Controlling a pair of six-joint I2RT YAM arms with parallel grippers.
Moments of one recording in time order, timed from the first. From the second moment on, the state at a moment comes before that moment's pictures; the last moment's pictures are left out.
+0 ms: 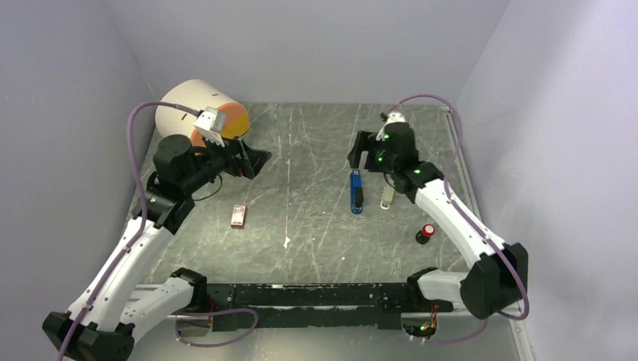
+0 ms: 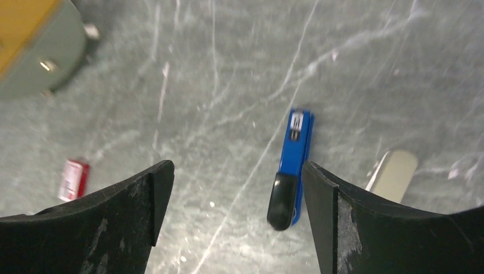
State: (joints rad) left arm -0.37 0.89 0.98 -0.19 0.29 -0.31; right arm 0.37 1.23 1.03 -0.30 0.00 0.37
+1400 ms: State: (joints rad) left arm -0.52 1.21 0.68 -0.12 0.29 -0.64; right arm 0.75 1.61 1.01 -0.47 0.14 0.57
